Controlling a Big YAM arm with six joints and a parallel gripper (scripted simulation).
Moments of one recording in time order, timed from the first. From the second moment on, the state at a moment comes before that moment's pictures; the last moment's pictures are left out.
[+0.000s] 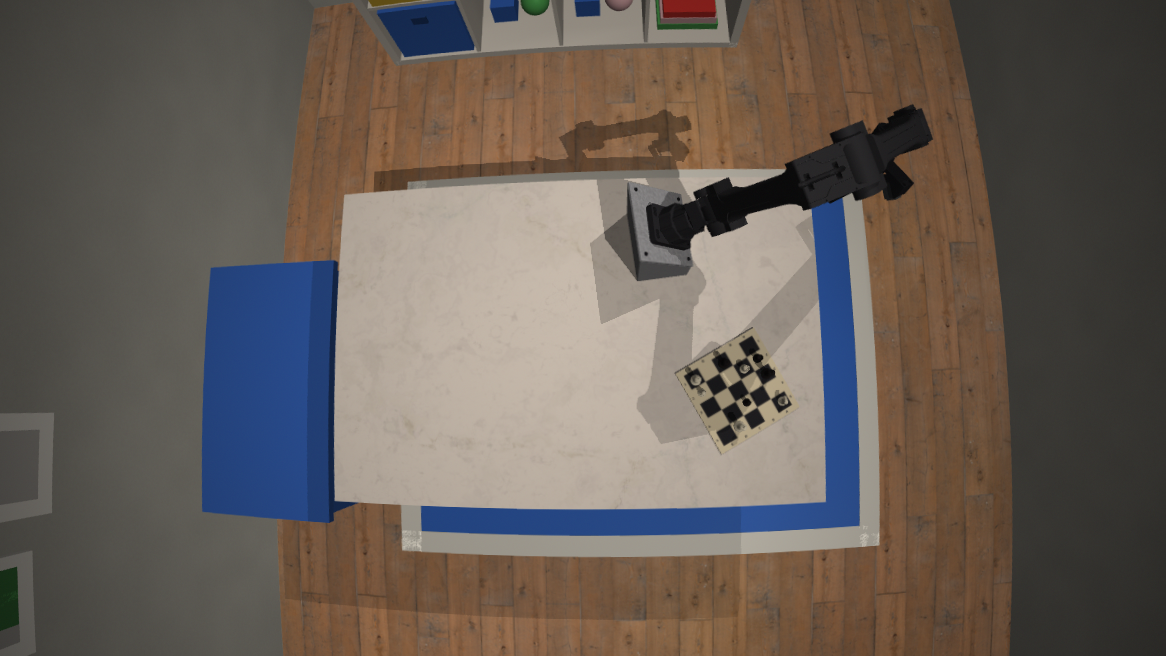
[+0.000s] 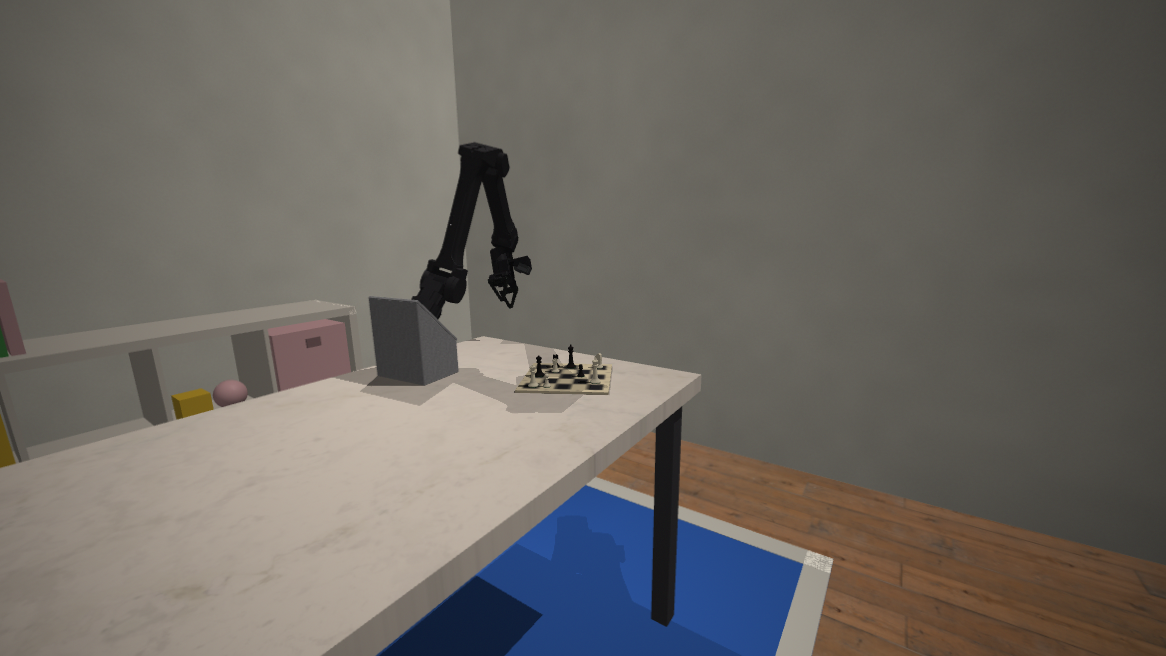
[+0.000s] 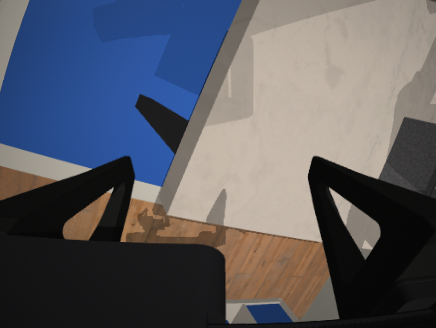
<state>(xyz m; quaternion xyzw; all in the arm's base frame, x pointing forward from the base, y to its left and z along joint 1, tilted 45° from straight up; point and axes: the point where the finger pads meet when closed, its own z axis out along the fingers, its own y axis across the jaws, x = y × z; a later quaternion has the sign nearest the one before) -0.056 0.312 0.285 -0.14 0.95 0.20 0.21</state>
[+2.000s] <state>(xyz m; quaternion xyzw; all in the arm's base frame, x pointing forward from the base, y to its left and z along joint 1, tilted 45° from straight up) 0.521 -0.009 0.441 0.00 0.76 0.03 0.65</state>
